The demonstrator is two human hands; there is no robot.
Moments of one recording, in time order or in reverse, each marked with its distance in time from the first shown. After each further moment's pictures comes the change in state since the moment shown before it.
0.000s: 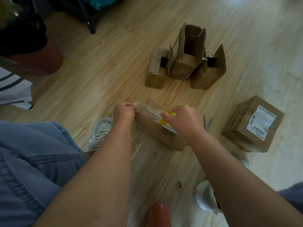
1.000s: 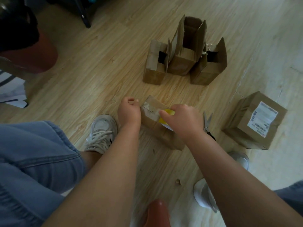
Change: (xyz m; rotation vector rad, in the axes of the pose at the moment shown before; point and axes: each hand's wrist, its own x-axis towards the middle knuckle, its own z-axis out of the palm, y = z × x) left_hand -0.012 -0.011 0.026 0.241 0.154 0.195; right_hand 0.003 0.003 0.006 0.018 0.045 0.019
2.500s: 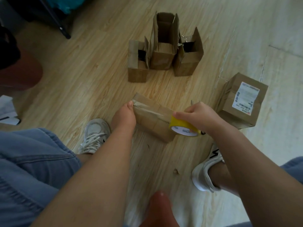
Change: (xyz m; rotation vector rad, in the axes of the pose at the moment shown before) left_hand -0.019 -0.009 0.008 0.551 -0.209 0.187; right_hand -0.026 0.086 -0.041 0.292 -0.235 0.146
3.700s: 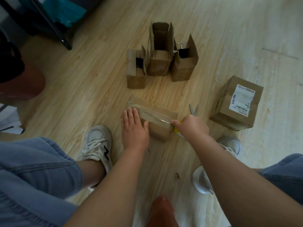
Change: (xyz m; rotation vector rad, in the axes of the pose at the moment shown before) left_hand -0.062 -0.001 0.019 0.370 0.073 0.319; right_hand 0.026 0.019 0.046 -0.294 0.156 0.303
